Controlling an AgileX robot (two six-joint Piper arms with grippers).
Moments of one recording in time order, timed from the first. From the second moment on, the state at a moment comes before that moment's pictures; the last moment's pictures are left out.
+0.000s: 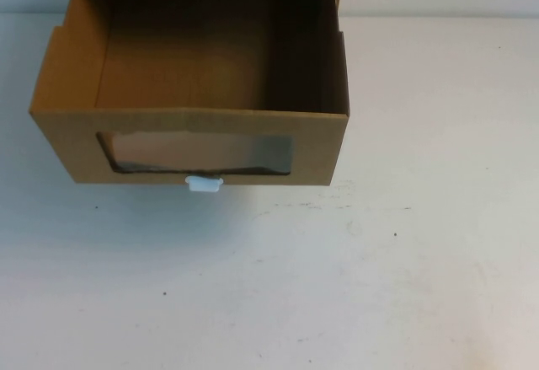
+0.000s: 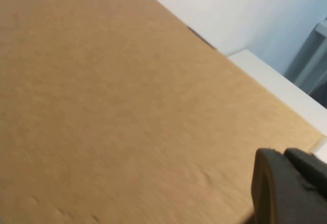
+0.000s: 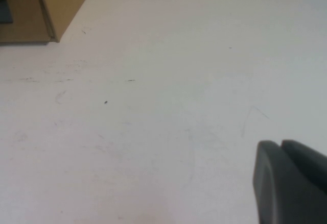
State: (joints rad) right arm 0.07 -0.01 0.03 0.12 0.35 -0.10; left arm -0.07 1.81 -2.16 -0.79 1.12 0.57
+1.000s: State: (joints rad) right arm 0.07 -0.01 0.03 0.41 0.19 -0.10; left arm -0.06 2.16 -2.41 -0.77 1.17 0.66
